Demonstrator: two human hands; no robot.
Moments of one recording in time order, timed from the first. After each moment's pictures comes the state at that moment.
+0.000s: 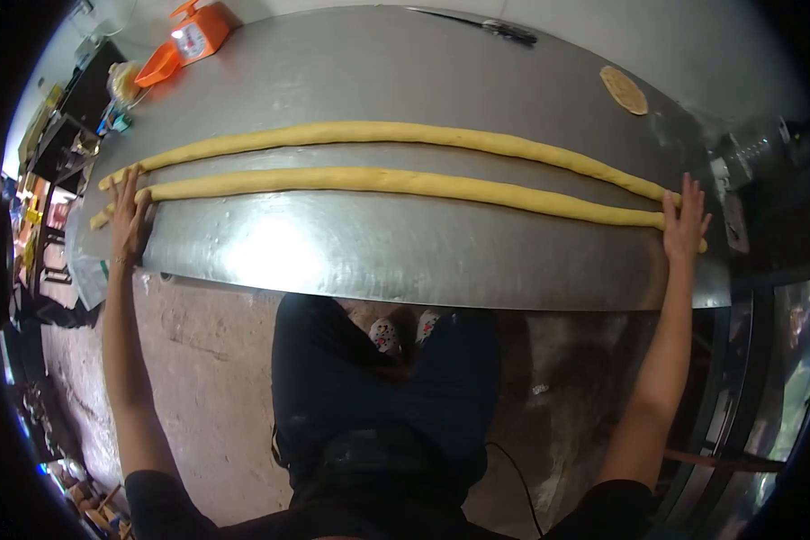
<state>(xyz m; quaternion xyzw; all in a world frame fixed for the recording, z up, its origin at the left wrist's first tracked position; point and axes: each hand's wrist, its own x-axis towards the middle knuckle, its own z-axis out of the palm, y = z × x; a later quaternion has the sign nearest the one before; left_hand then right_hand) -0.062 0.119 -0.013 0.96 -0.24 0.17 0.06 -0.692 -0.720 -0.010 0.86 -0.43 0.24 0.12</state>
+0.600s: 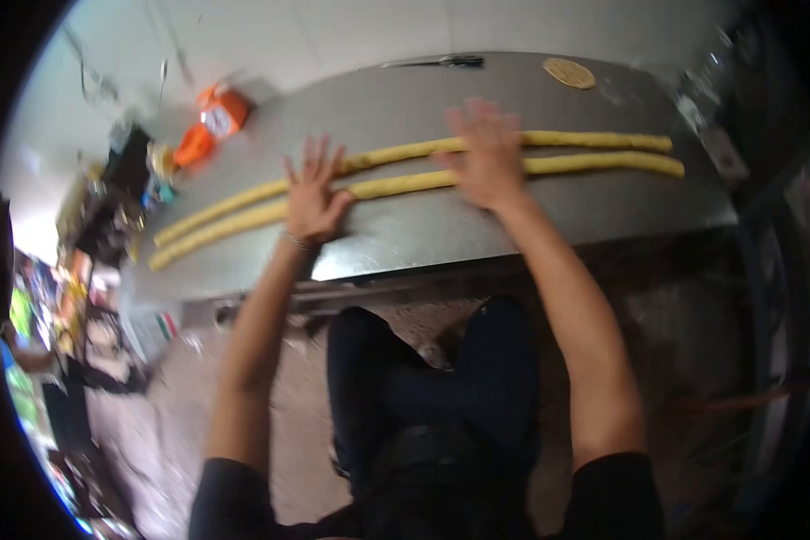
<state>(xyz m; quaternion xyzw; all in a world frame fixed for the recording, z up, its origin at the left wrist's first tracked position) -0.227 -0.165 0.009 0.75 -0.59 0.22 0.21 -0.457 -0.435 0.012 0.91 -0.16 0.39 0.01</state>
